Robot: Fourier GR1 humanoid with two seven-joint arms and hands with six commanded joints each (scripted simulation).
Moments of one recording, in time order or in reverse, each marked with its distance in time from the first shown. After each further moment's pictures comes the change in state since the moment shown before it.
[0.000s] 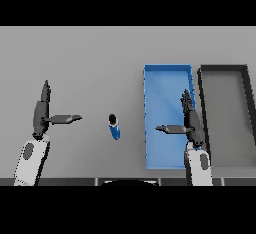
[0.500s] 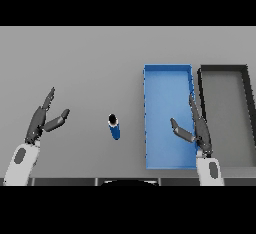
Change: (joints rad) left arm 0.060 0.142 -0.057 0.011 -0.029 -0.217 -0.149; right arm 0.109 -0.154 0.058 -0.108 0.151 0.040 -0.153
